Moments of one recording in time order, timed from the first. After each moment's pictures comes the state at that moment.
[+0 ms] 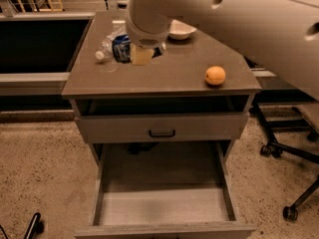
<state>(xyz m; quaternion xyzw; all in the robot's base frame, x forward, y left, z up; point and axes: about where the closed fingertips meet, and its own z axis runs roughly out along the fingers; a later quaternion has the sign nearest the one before) 0.607 0.050 0.960 -0.70 0.61 -0.15 0.32</state>
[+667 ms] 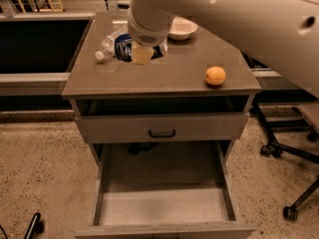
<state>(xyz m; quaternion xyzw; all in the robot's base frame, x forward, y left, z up) 0.614 0.040 0.959 -0.67 0.66 -0.13 0.32</state>
